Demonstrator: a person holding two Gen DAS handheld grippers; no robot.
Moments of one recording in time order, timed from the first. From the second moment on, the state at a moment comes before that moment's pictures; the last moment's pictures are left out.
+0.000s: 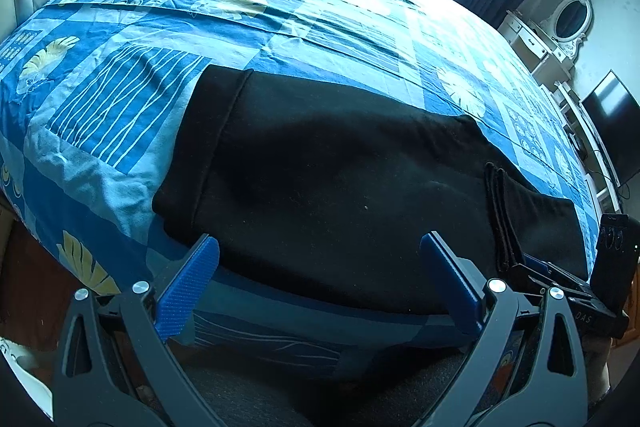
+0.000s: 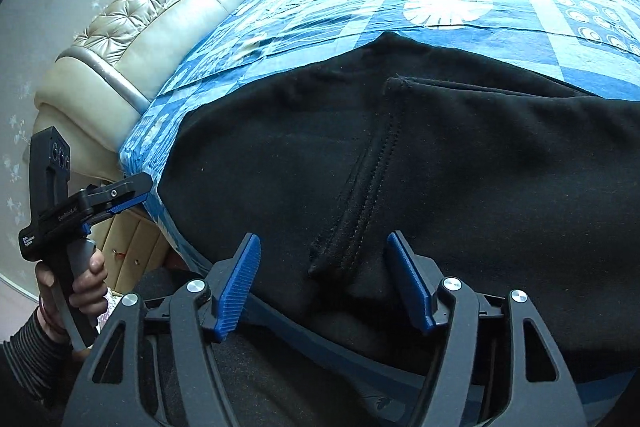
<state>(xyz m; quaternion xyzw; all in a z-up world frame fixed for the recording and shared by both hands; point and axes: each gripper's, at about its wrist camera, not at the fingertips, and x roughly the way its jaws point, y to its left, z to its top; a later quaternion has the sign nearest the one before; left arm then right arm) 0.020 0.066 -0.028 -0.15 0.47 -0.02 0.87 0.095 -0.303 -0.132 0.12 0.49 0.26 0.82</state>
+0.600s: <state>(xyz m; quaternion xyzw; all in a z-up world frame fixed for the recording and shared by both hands) 0.018 0.055 -0.033 -0.14 0.48 -0.03 0.86 0.088 -0.600 -0.147 0.48 0.38 0.05 0.79</state>
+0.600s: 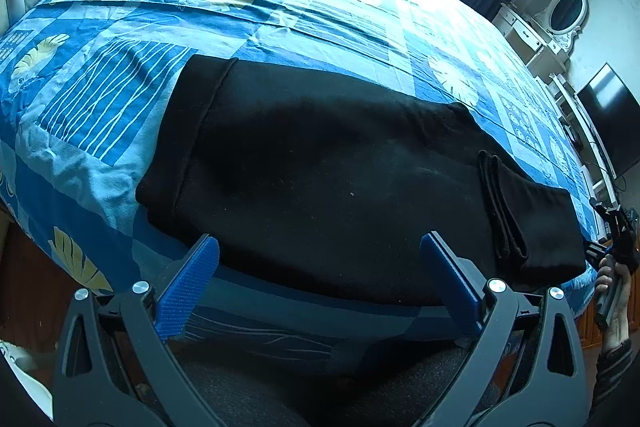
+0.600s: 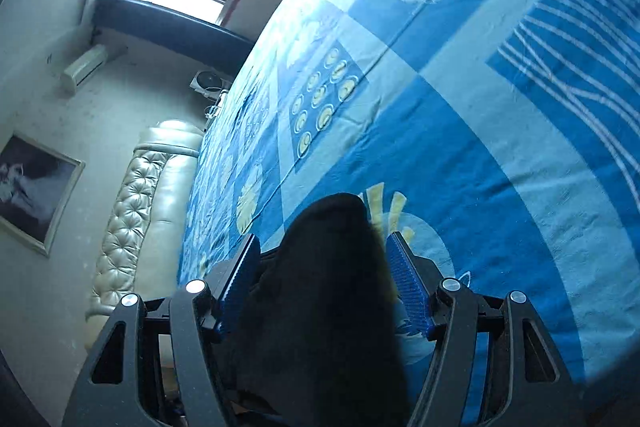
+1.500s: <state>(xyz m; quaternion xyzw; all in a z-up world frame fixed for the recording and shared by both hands) 0.019 0.051 -0.037 -0.15 0.50 -0.05 0.85 0.025 -0.587 -0.195 0.58 0.37 0.10 0.72</state>
